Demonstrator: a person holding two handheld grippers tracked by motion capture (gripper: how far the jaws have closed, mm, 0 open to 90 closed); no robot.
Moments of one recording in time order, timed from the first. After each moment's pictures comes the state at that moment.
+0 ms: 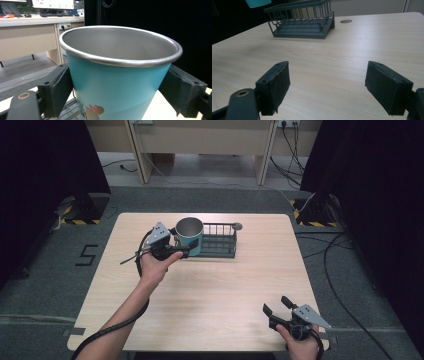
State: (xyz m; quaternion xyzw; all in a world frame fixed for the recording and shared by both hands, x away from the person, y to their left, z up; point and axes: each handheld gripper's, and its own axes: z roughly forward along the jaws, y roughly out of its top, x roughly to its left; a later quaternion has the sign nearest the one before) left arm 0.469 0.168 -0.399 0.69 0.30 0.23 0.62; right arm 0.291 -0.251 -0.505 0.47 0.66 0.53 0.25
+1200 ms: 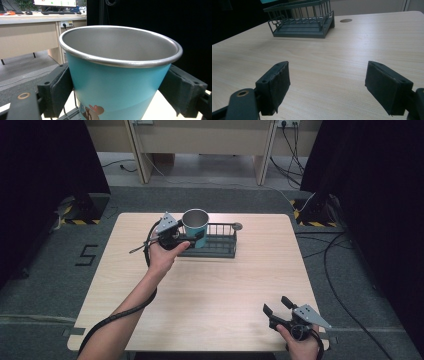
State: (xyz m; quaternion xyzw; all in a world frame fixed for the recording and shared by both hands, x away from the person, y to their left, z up) left arm 0.501 0.151 -0.394 0.69 0.31 0.23 0.61; right arm 0.291 -0.252 -0.506 0.47 0.66 0.53 0.25
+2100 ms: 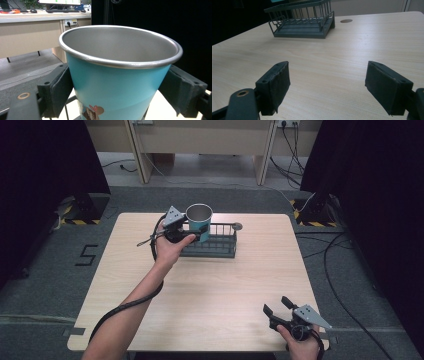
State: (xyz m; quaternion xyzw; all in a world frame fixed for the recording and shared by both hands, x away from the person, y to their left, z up) left arm 0.526 0.139 -0.392 0.69 0.33 0.24 0.60; right arm 0.291 -0.252 -0.506 0.46 0.66 0.54 0.25
